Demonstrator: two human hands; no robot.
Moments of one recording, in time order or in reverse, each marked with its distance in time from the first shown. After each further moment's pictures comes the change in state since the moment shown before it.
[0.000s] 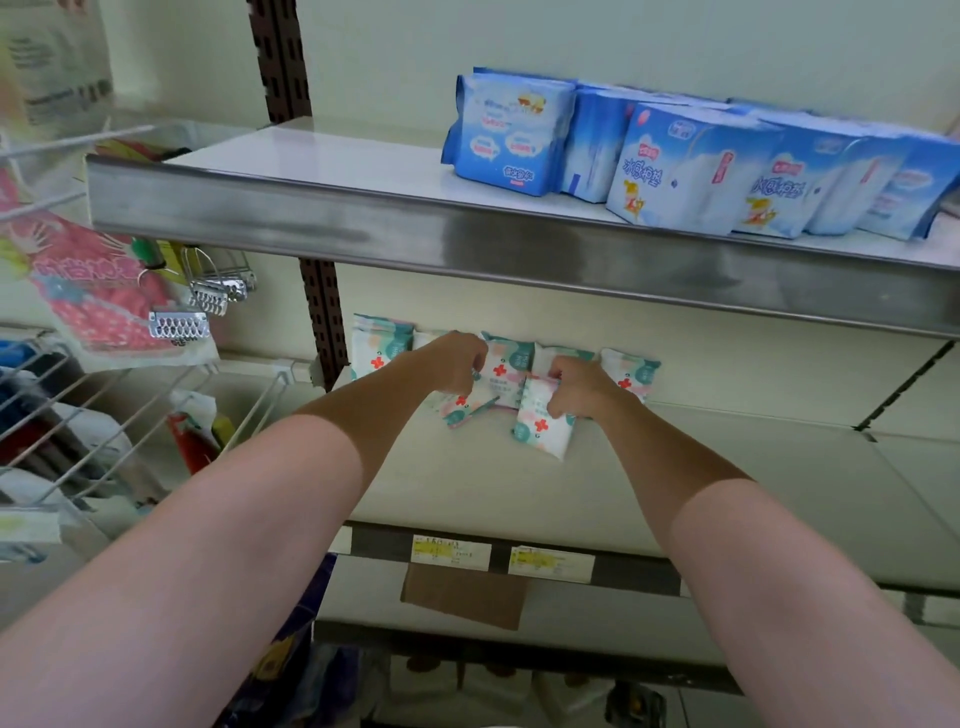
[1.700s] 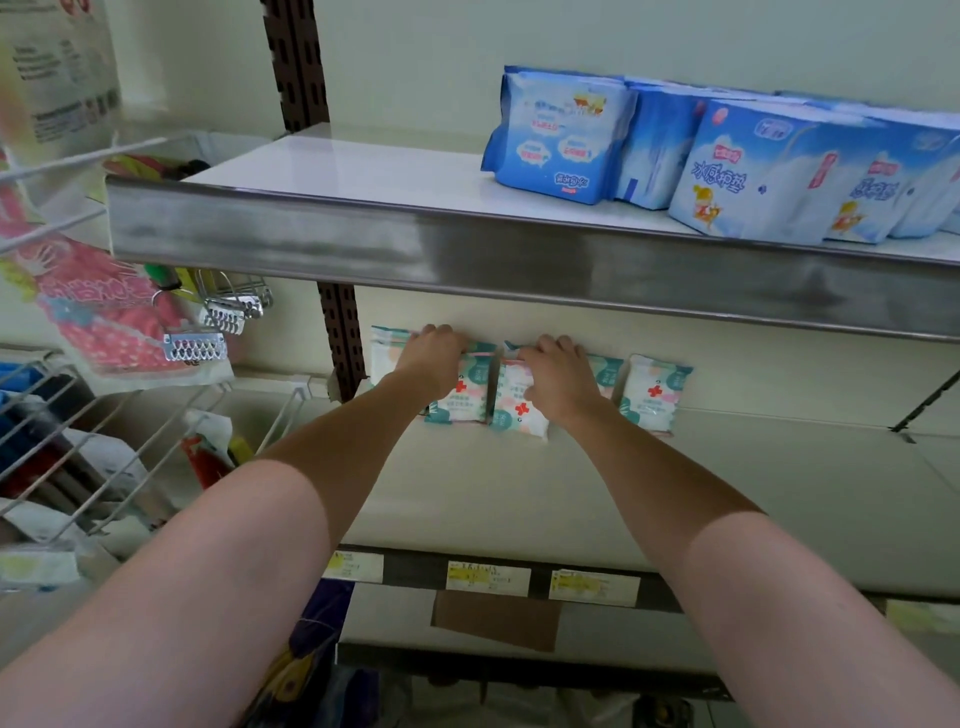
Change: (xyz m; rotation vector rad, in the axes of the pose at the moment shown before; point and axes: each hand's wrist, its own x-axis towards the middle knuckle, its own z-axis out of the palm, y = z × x) left_hand 0.012 -0.058 0.007 0.108 0.308 -0.071; right_hand 0.034 -0.051 0.030 -0.418 0.379 -0.291
